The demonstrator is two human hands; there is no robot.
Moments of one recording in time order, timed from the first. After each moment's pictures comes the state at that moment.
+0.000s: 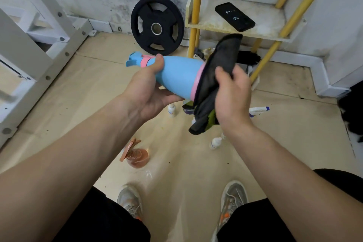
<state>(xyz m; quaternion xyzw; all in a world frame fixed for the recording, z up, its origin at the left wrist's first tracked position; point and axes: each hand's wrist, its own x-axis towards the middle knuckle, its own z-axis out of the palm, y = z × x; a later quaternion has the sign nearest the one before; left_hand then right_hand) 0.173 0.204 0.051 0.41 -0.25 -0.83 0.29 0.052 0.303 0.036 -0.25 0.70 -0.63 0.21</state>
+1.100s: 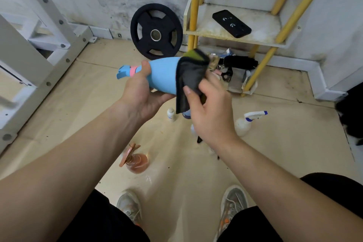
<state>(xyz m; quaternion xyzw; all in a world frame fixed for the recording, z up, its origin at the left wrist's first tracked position) 0.172 0.194 0.042 0.39 -0.20 -0.81 0.37 0.071 0.309 0.027 -0.51 0.68 -0.52 0.07</state>
